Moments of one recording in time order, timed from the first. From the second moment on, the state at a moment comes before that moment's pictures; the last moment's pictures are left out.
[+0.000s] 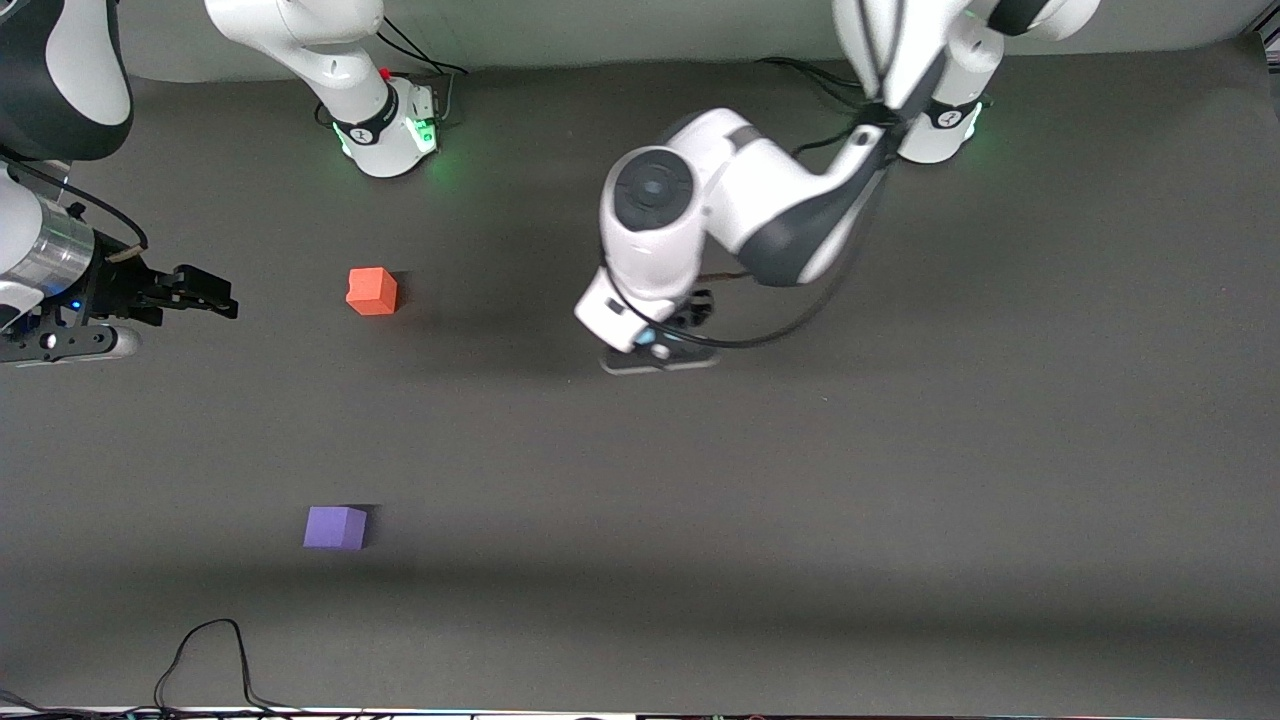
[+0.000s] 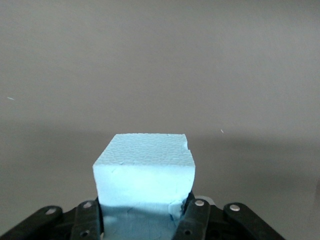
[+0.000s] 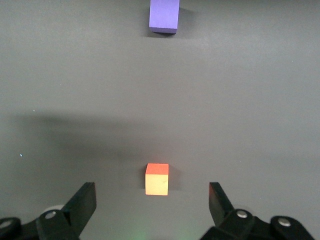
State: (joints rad) left arm -0.68 0.66 -0.19 -1.16 0.05 1.80 -0.91; right arm 0.00 0.00 -0.01 -1.75 0.02 1.65 -0.06
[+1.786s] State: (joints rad) left arm -0.71 0.90 -0.18 -1.20 0.18 2.06 -0.99; right arm 0.00 0.00 -0.01 -1.76 0.02 1.65 -0.06
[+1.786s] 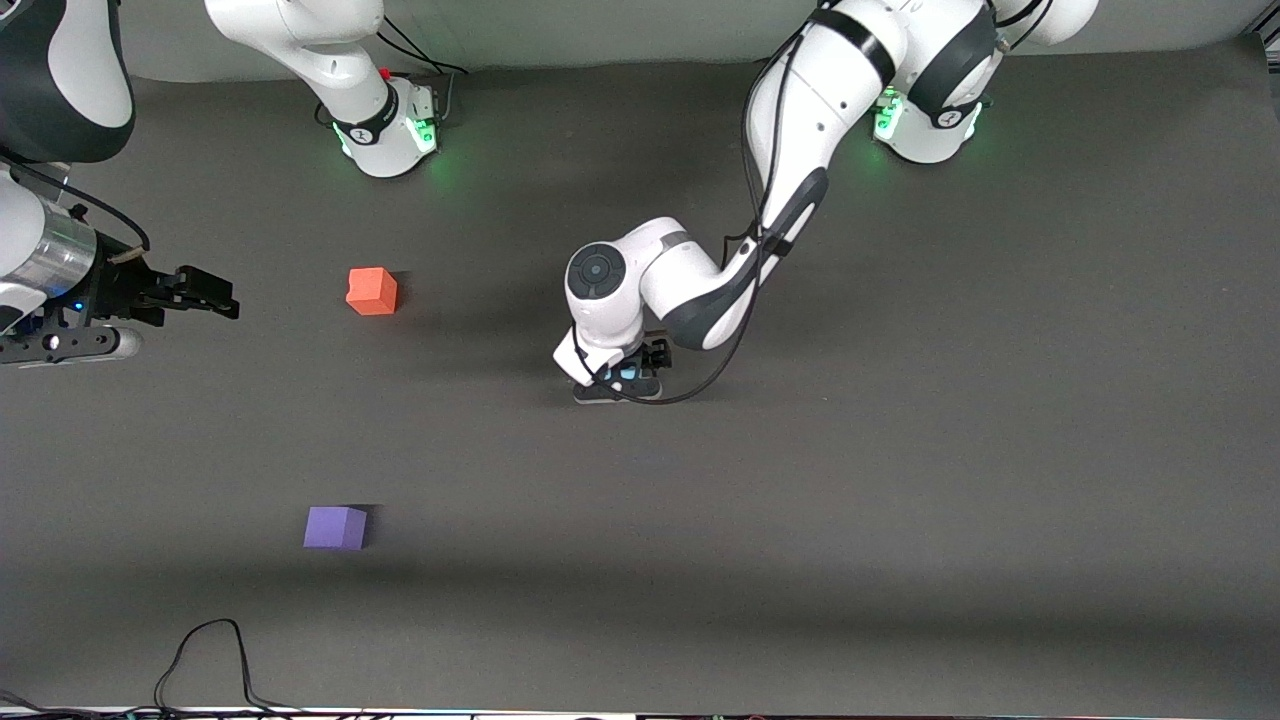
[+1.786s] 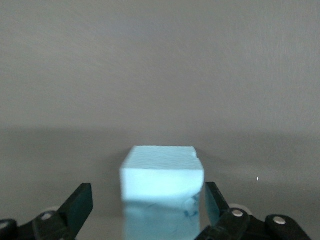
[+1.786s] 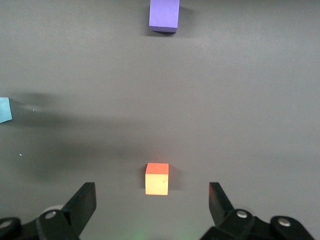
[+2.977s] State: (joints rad) left arm 0.15 0.23 -0.19 -1.56 -0.05 1.69 -0.06; right arm 0.58 0.07 0.01 -1.67 0.12 1.67 0.53
